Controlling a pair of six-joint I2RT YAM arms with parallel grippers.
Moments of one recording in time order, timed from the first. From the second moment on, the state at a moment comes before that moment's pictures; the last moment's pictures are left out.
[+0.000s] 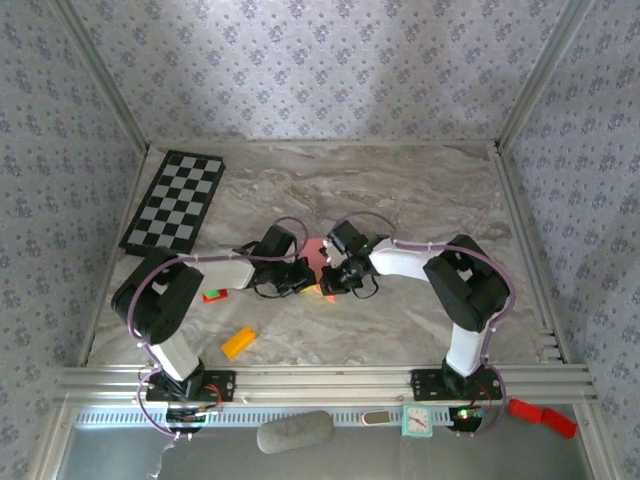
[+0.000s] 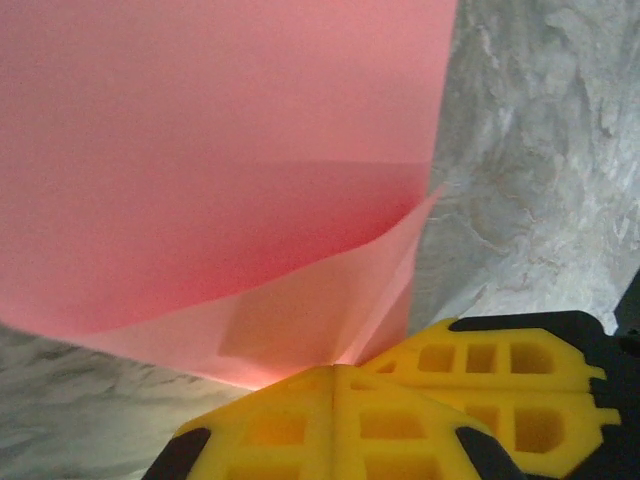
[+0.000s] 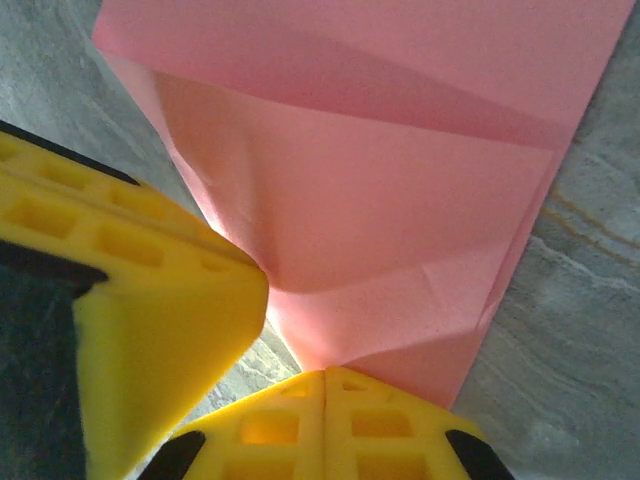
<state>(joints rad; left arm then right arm) -0.67 1.68 0.77 -0.06 0.46 -0.98 0.72 1.81 1.00 -0.38 -0.43 0.44</state>
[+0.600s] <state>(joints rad) -0.67 1.73 0.81 -0.10 0.43 -0.89 0.72 1.81 1.00 -0.39 -0.42 0.44</state>
